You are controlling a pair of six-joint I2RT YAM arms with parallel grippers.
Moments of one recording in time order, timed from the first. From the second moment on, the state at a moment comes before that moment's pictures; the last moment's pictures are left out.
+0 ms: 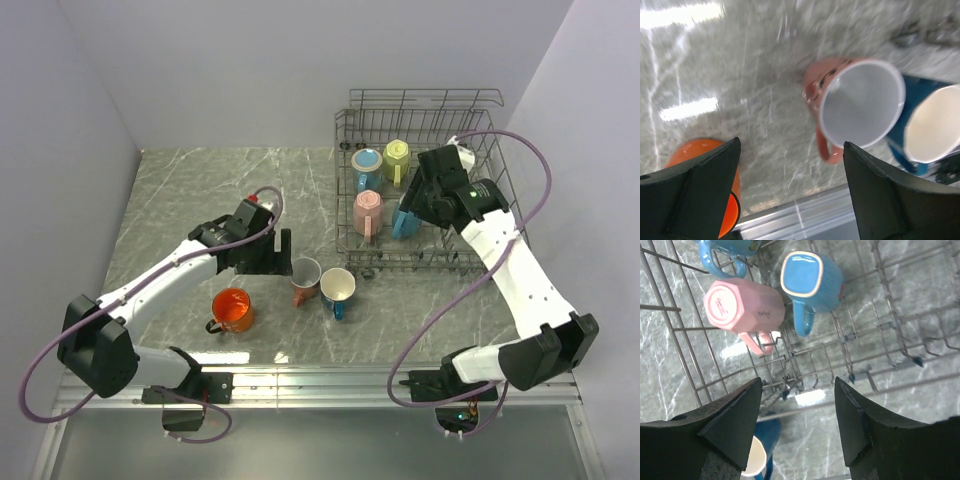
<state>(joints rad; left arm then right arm) -0.60 1.32 1.06 -0.72 0.02 -0.53 0.36 1.35 1.49 -1.01 0.32 0.66</state>
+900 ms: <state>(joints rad) -0.61 1.56 1.02 -0.58 0.09 -0.59 0.32 1.22 1.37 -1.06 0.32 0.65</state>
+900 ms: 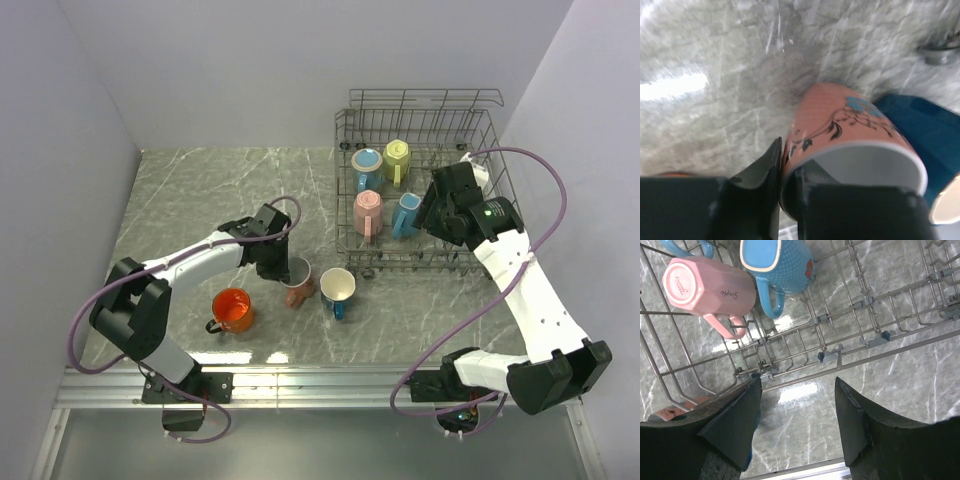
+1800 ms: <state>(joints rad) -0.39 1.23 1.29 -0.49 0.44 -0.83 0.31 1.14 1.22 -0.40 -0.60 0.82</state>
